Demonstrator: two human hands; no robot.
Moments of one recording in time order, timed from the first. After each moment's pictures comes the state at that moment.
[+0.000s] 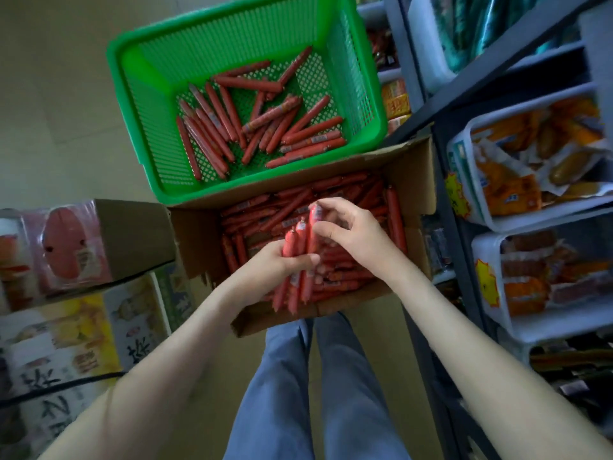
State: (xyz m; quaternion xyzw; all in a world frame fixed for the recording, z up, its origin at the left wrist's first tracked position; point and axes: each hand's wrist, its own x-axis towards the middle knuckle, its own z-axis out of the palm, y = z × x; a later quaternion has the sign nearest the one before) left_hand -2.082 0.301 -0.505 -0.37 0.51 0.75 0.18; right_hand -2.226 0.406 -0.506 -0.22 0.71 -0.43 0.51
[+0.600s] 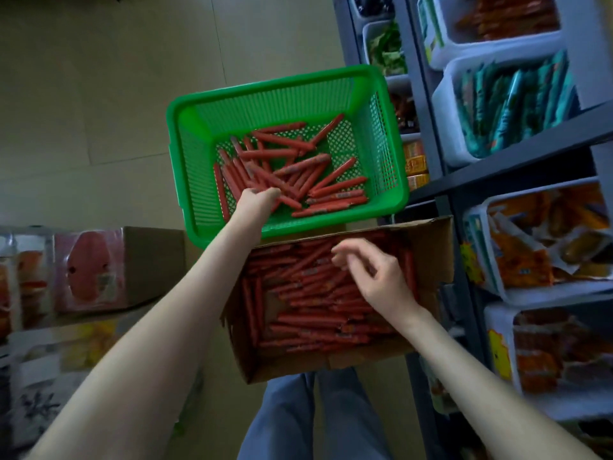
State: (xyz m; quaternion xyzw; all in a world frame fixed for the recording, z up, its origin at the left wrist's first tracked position) left_hand -2.159 0.157 -0.534 -0.64 0.45 0.62 0.03; right_hand -2.242 0.374 -0.491 -0.37 0.72 -0.45 0.37
